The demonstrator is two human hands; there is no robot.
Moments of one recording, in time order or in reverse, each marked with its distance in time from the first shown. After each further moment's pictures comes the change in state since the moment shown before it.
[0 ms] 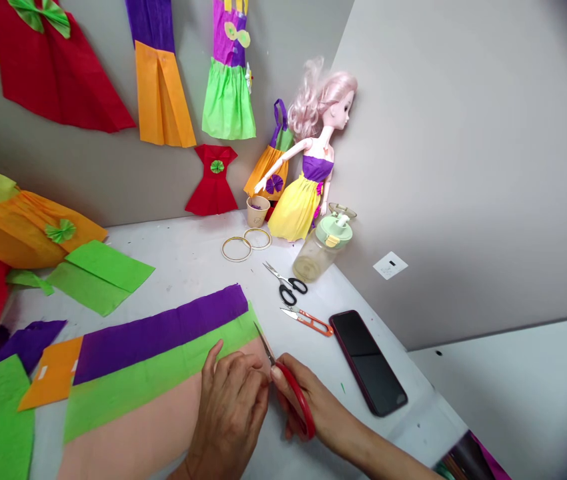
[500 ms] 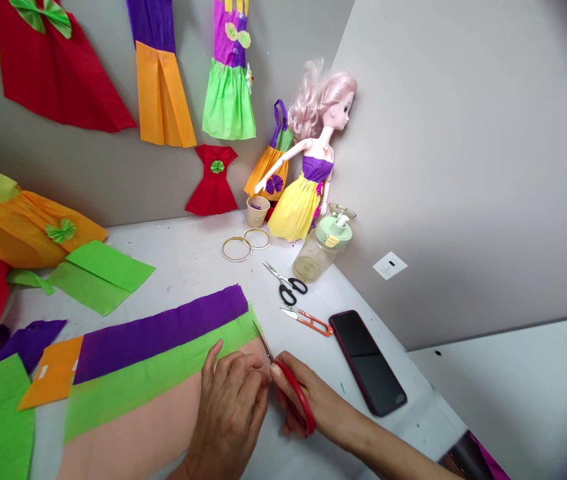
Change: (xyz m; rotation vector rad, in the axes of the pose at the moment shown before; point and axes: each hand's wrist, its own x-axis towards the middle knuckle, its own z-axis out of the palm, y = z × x) left_hand 0.001 0.001 -0.001 0.004 -0.012 -0.006; right_hand -0.001 -0.011 -0.003 -0.001 -0.056 0.011
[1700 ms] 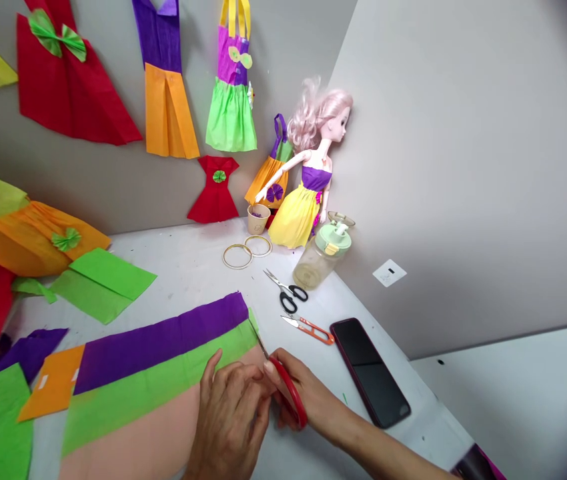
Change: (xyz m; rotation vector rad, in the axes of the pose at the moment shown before) left_hand -0.001 -0.006 -0.004 0.018 -0.024 0.036; right_hand 0.016 -0.011 0.003 0.000 0.026 -0.044
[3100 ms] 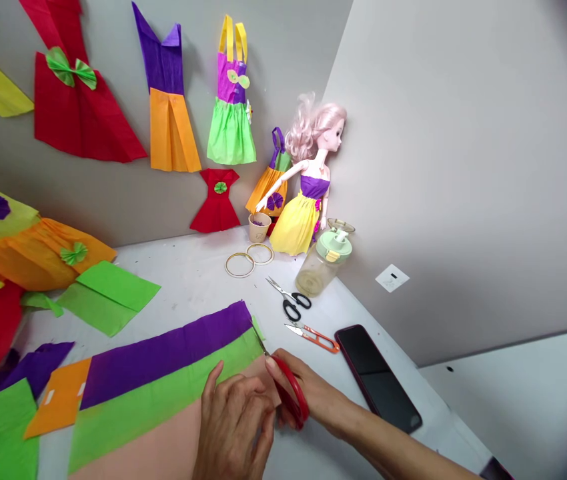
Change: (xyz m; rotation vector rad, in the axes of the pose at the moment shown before) left_hand -0.006 -0.003 0.004 -0.056 0.057 -0.013; right_hand 0.009 -0.017 -0.004 0.024 -0.057 0.001
